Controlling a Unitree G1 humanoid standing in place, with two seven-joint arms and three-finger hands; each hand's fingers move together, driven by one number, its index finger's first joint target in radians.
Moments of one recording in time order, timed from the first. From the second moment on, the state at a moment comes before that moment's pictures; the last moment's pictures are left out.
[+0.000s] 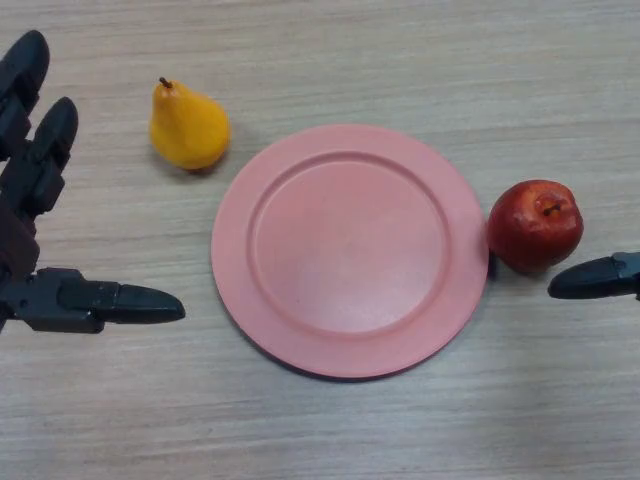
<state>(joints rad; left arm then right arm) -0.04 0.31 0.32 -0.68 -0.36 0.53 -0.15 -0.14 -0.33 -0.22 -0.70 0.17 0.54 0.15</state>
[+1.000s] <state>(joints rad) -0.14 0.39 0.33 -0.33 -0.25 0.26 -0.20 -0.19 -0.31 -0.13 -0.72 0.09 0.63 0.09</state>
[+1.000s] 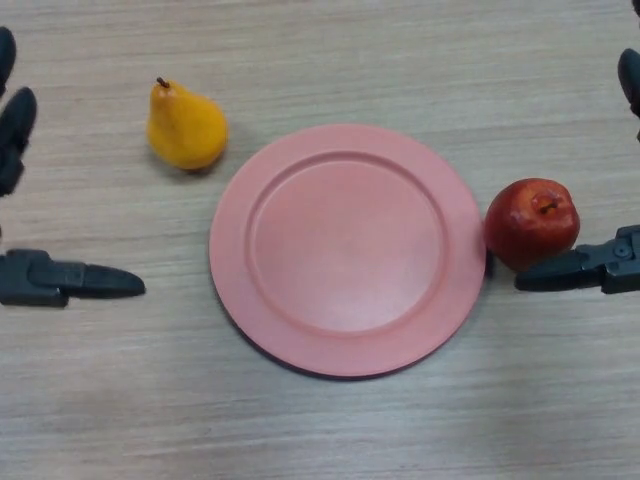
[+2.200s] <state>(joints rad) -0.86 0.38 0.08 1.14 0.14 -0.51 0.07 -0.15 -0.27 -0.15 -0.80 0.06 0.67 0.07</state>
